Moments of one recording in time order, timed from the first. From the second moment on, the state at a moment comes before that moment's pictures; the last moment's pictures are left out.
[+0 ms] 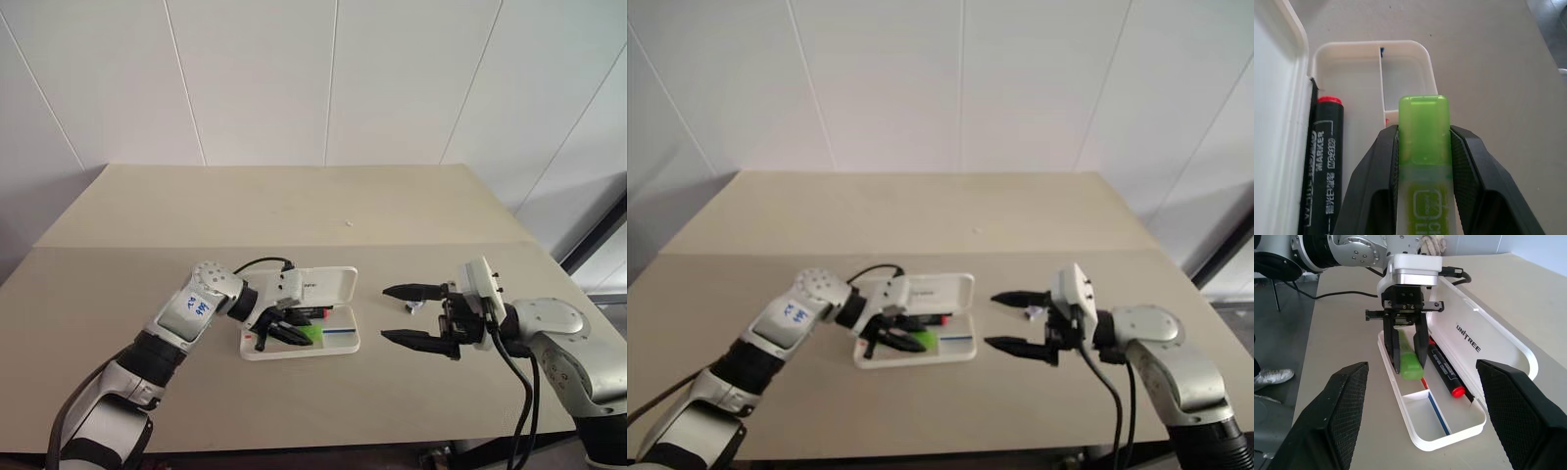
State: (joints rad) left arm -0.82 0.60 -0.38 0.13 -0.12 0.50 -1.26; right arm -0.38 -0.73 -0.09 -0.23 0.61 0.37 1.20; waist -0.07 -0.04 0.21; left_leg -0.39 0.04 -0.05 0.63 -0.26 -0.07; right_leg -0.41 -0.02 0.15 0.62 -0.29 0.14
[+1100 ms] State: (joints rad) left arm -0.71 0.62 -0.26 -0.05 -0.24 0.57 -1.25; right arm -0.29 -0.71 -0.09 -0.23 0.50 0.32 1.05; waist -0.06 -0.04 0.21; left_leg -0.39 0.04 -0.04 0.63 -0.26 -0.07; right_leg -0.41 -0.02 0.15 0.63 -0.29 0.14
